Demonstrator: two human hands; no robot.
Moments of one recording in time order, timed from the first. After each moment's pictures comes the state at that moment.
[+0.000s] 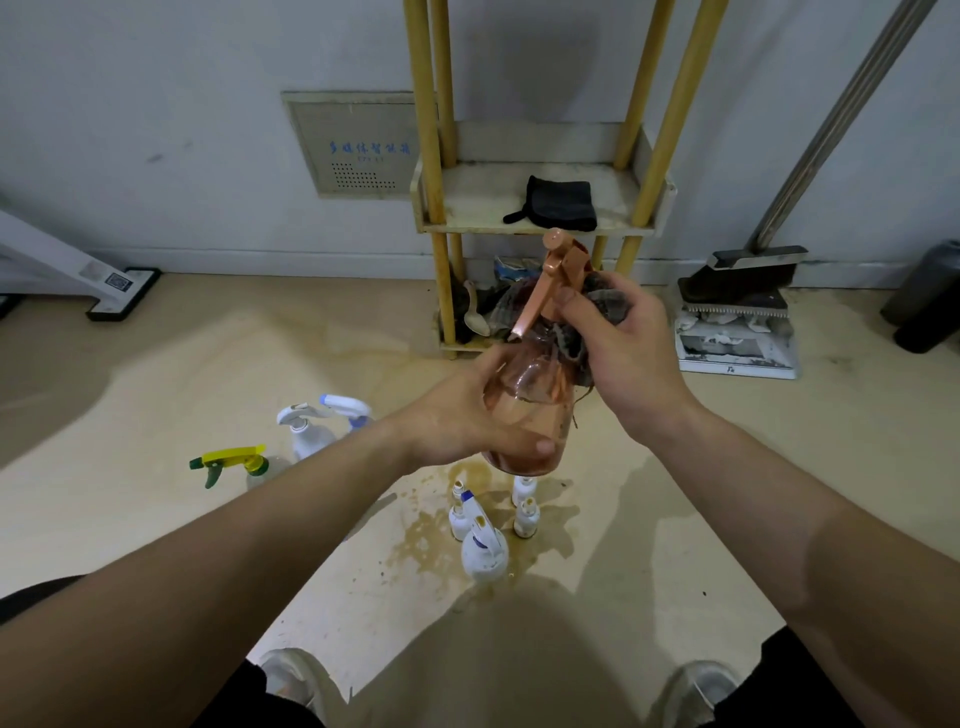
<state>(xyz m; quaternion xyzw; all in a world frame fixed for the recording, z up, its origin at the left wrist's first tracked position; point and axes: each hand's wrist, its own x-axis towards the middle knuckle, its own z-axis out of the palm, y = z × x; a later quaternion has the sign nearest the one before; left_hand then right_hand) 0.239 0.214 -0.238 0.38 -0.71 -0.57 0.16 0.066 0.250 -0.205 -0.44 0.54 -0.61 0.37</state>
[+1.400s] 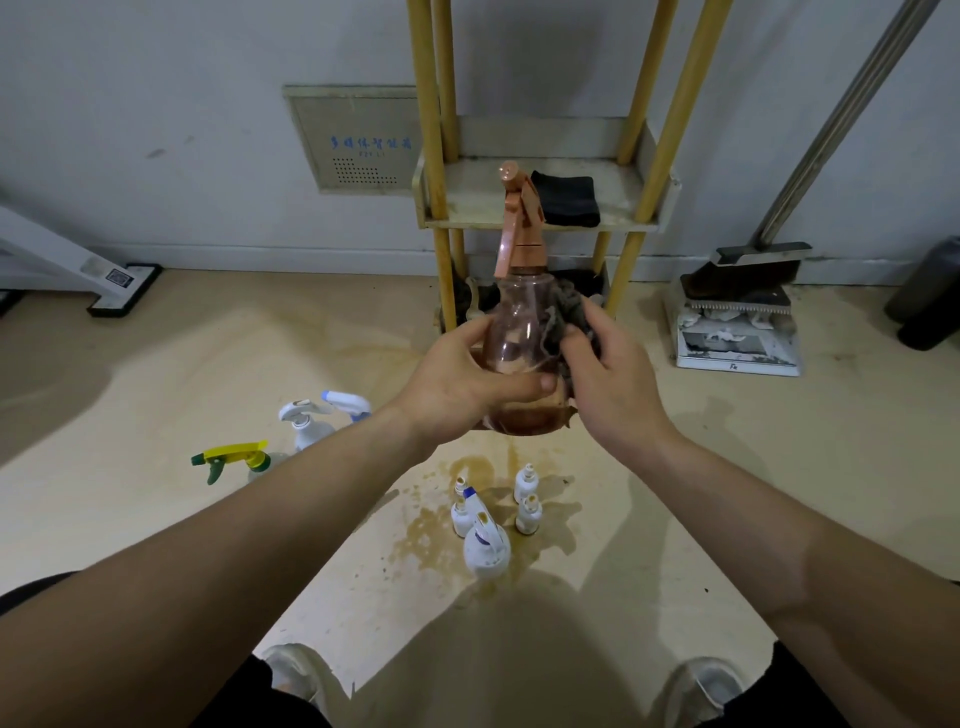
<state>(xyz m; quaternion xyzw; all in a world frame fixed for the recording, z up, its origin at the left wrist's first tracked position) 0.233 0.215 -0.223 0.42 -0.62 -0.59 0.29 0.074 0.262 -0.231 -0.53 0.61 -0.51 0.29</state>
